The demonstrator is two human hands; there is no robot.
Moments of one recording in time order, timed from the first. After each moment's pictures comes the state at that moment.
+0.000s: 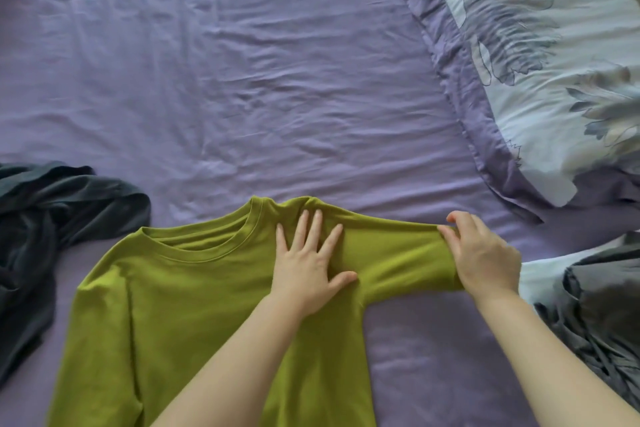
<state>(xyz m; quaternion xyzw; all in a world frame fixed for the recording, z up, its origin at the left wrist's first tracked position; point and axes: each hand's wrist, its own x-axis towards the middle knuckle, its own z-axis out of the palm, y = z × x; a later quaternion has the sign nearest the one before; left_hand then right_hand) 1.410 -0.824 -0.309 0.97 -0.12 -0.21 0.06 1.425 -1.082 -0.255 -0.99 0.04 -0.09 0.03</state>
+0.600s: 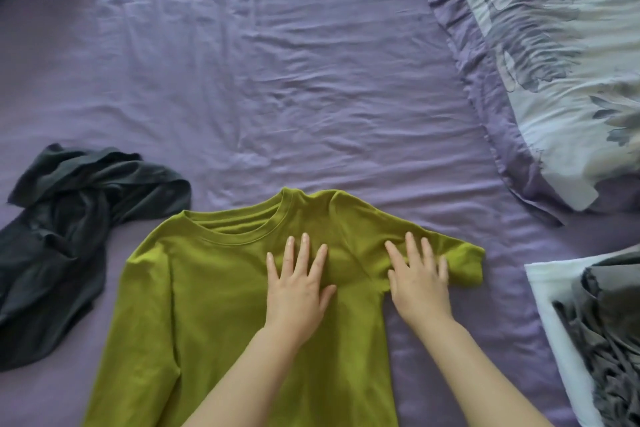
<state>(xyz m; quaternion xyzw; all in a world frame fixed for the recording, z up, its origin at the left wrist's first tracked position) 1.345 -0.783 -0.297 0.97 -0.04 -0.21 0.05 1.372 -0.984 -0.275 -0.98 0.00 0.22 0.02</state>
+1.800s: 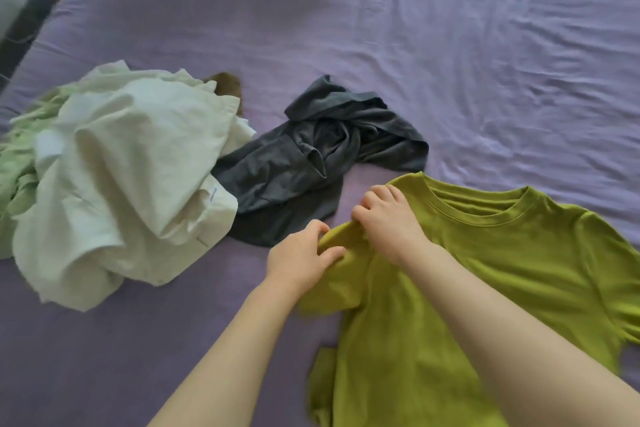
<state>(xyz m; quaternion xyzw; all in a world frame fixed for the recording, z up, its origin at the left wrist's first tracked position) 1.241 -0.473 -0.239 0.90 0.28 -0.20 0.27 1.366 -0.603 -0.258 -0.87 -0.48 0.14 -0.02</state>
